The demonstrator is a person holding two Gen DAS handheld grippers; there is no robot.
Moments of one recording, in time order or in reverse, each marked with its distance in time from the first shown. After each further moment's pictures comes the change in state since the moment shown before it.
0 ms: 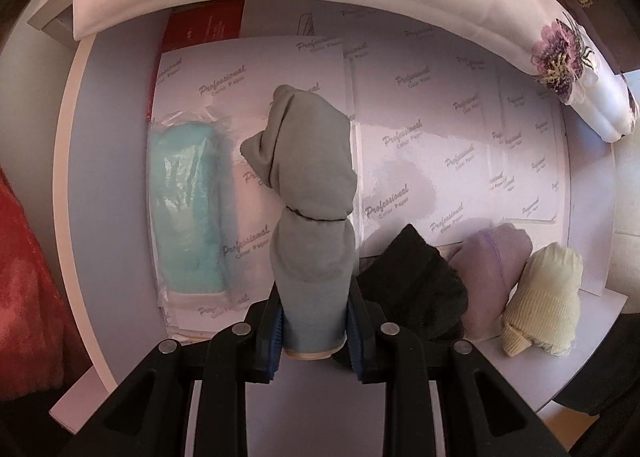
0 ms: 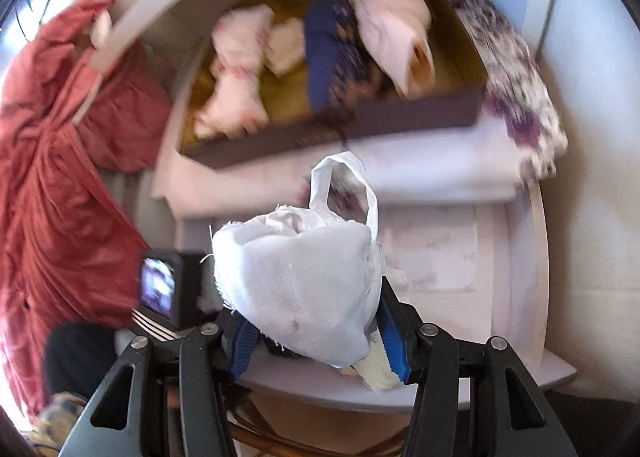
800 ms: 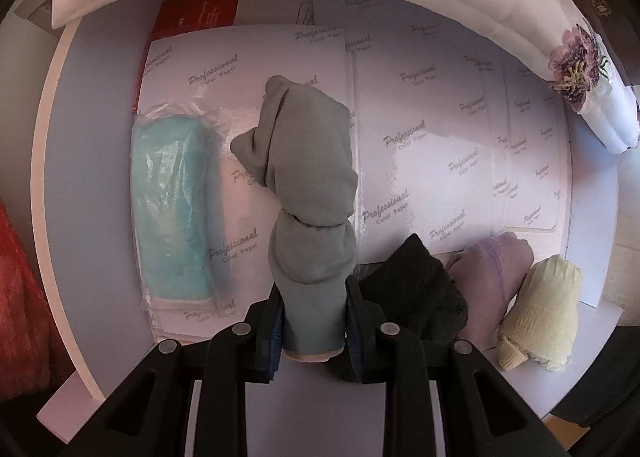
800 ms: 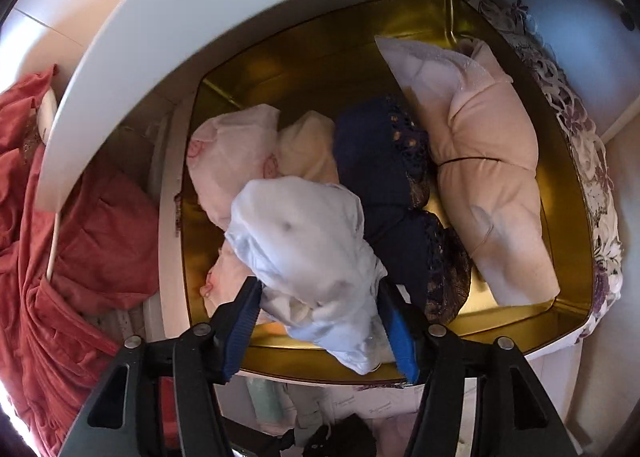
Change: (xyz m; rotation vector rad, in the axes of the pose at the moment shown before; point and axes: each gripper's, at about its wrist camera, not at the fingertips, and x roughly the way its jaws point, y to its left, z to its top) left arm 0.024 0.016 0.002 -0.025 0.026 -0.020; right arm 0.048 0.031 0.156 0.115 -0.020 -0.007
